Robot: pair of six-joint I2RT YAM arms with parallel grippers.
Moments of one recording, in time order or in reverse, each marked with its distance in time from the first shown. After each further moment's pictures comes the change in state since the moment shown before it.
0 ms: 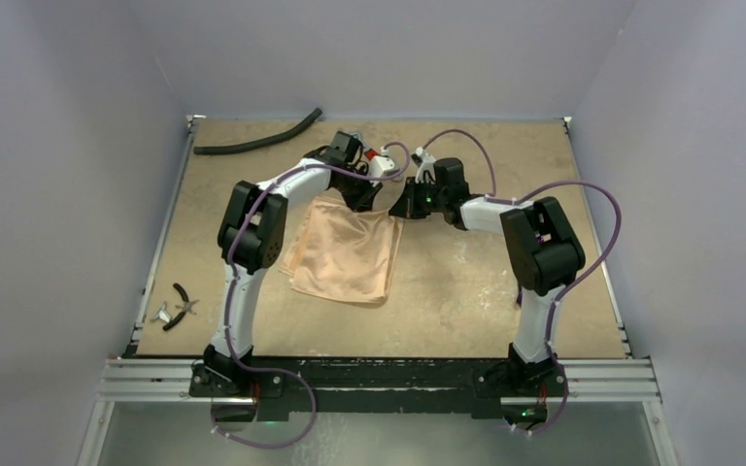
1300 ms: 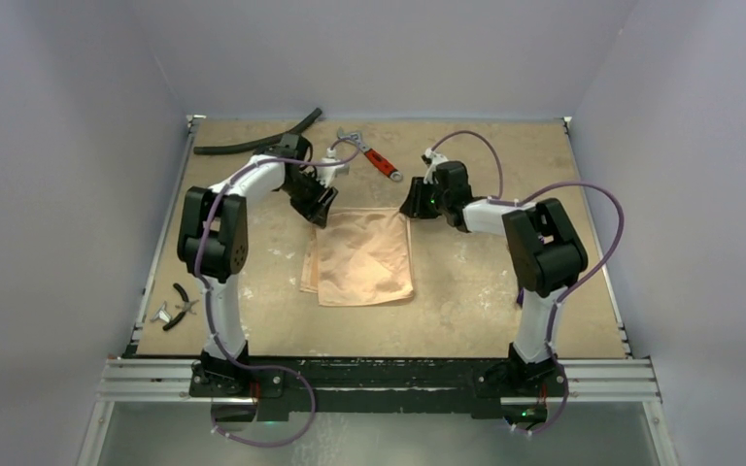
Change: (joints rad) left arm 0.198 -0.196 -0.158 -0.242 -0.069 -0.037; right arm -0.012 -0.002 -0.032 -0.010 0.245 -0.028
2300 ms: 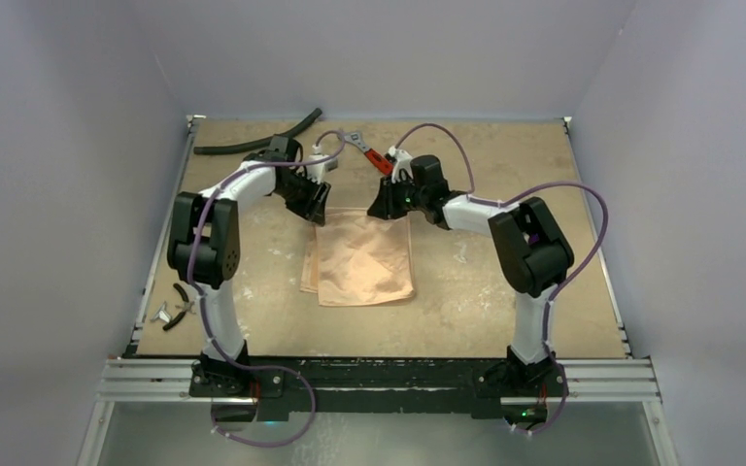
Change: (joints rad) left arm 0.042 -0.096 -0.151 0.123 0.031 -0.178; right arm 0.127 0.018 0.117 -0.016 -0.204 -0.059
